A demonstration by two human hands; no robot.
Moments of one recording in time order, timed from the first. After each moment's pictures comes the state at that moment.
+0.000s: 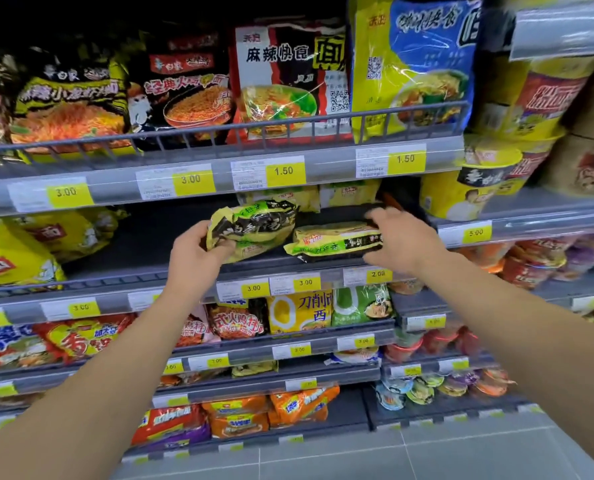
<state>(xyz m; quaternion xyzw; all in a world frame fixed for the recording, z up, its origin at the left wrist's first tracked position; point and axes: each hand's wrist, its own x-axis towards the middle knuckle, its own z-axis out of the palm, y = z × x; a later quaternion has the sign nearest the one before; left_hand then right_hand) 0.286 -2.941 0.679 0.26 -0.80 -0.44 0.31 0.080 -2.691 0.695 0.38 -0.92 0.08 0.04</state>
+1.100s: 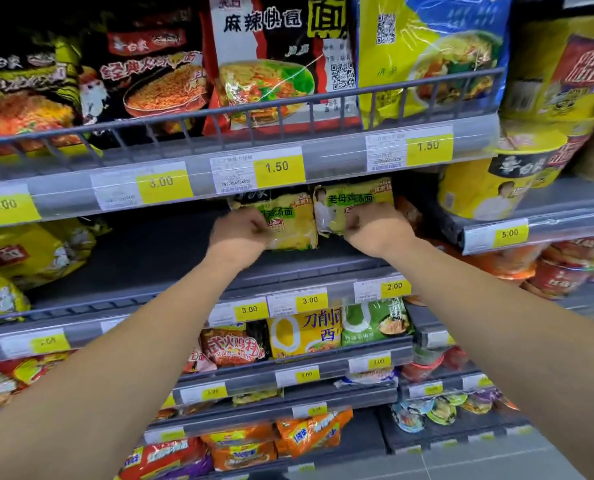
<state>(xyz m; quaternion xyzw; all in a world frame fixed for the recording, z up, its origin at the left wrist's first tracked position) 0.171 -2.960 0.670 0.29 -0.92 -0.17 0.18 0.032 -2.772 0.666 0.32 -0.94 0.09 0.03</state>
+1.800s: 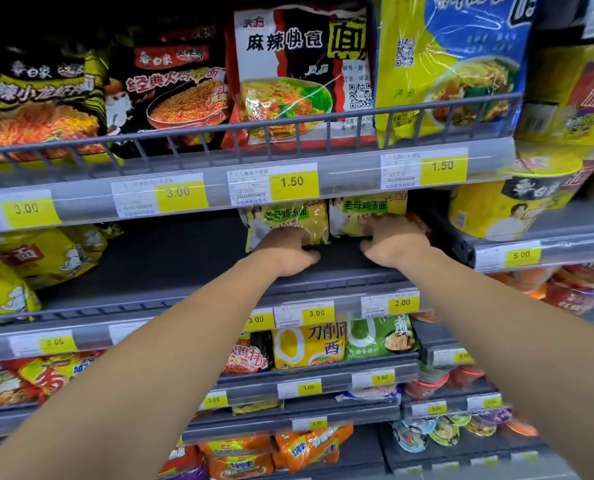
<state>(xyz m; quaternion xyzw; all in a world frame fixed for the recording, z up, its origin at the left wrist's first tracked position) 0.136 -2.934 0.670 0.20 -0.97 -0.13 -0.01 0.013 -2.773 0.666 0.30 -0.95 0.05 -0.02</state>
